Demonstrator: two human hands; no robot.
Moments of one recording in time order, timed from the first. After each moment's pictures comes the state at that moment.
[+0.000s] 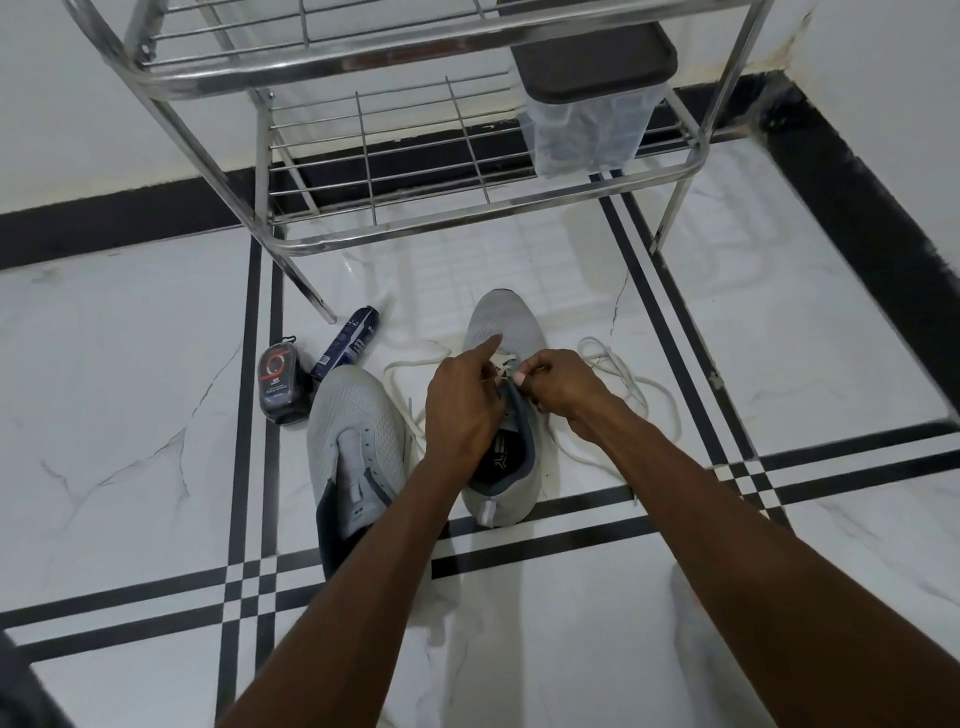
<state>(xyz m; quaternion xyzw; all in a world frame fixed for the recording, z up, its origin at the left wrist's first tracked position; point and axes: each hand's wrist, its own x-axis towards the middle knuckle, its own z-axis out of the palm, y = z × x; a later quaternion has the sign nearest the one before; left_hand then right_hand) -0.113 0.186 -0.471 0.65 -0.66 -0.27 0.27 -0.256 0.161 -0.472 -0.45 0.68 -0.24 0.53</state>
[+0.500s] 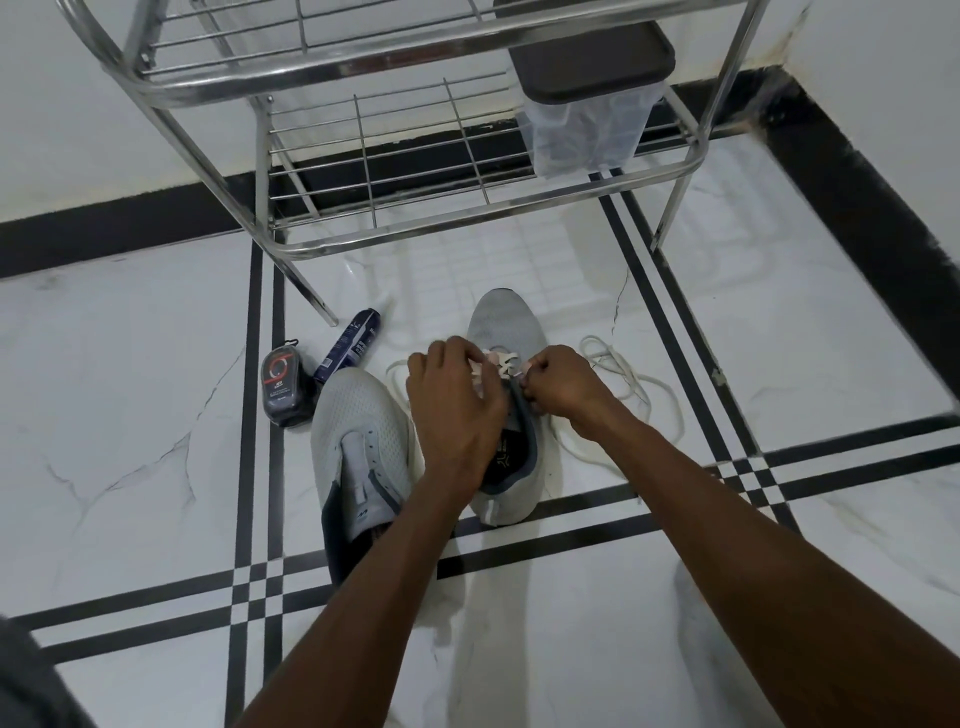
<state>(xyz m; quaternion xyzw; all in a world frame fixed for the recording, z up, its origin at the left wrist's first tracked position) -0.115 0.198 -0.461 0.68 -0.63 -0.15 0.34 -0.252 0.157 -0.471 -0.48 0.70 -0.18 0.50</state>
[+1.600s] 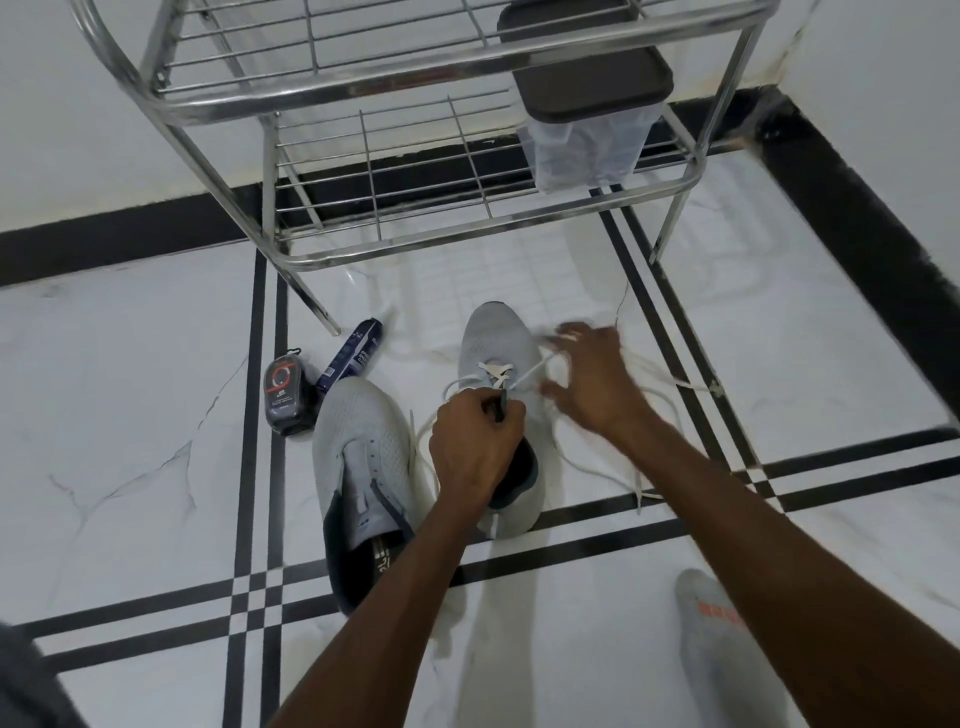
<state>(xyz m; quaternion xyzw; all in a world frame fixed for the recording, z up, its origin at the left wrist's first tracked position) -0.124 0.213 -0.471 0.72 -0.57 -0.28 0.28 -0.291 0.157 -0.478 -0.71 0.66 -0.16 0.21</state>
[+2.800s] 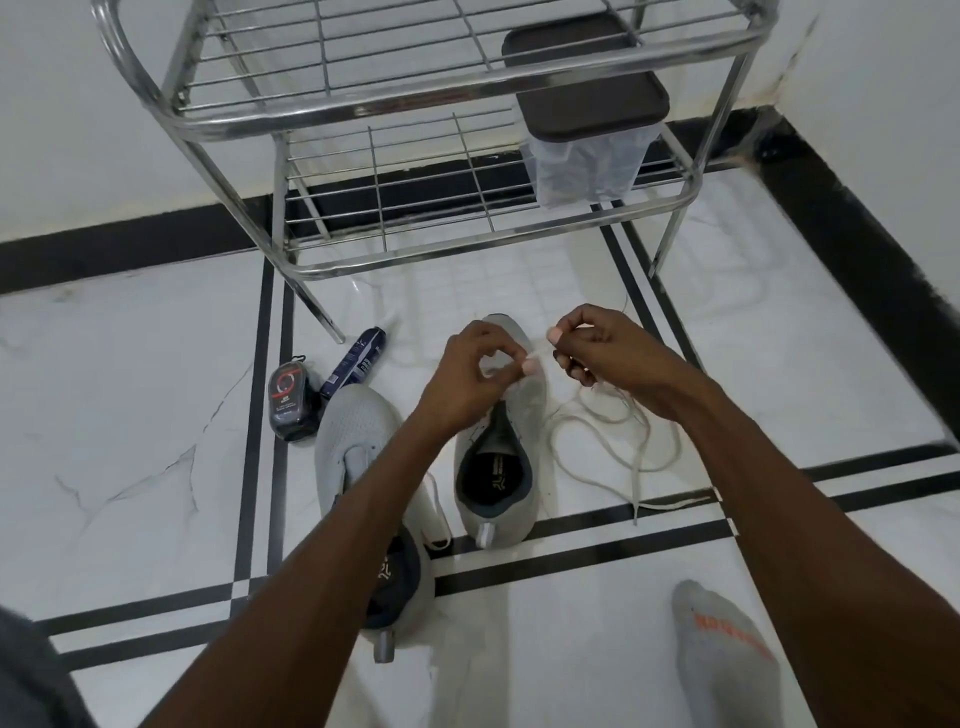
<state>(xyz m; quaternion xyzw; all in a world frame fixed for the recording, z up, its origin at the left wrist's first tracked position) -0.101 0.146 -0.444 0.52 -0.69 -0.38 0.32 -0.306 0.148 -0.396 -0.51 0.57 -0.28 0.57</state>
